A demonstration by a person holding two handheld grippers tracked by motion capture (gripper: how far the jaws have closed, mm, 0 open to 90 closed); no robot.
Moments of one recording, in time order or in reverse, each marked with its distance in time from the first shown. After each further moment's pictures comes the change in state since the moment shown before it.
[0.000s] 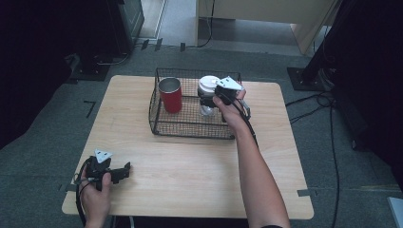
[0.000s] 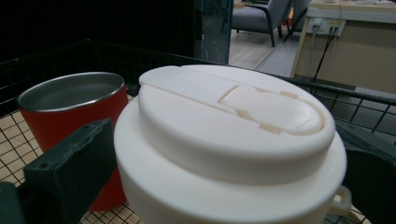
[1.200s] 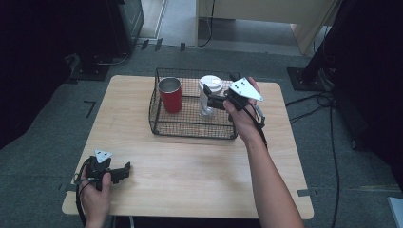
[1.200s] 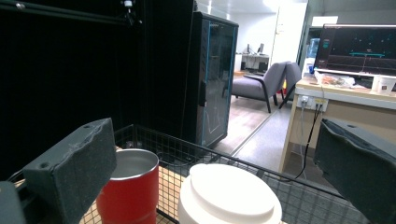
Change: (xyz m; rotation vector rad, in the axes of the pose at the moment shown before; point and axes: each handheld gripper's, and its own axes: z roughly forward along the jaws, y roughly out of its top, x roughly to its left) left arm 0.000 0.000 0.000 0.000 0.000 0.000; right arm 0.014 0.036 -0.082 -0.282 0.020 -0.063
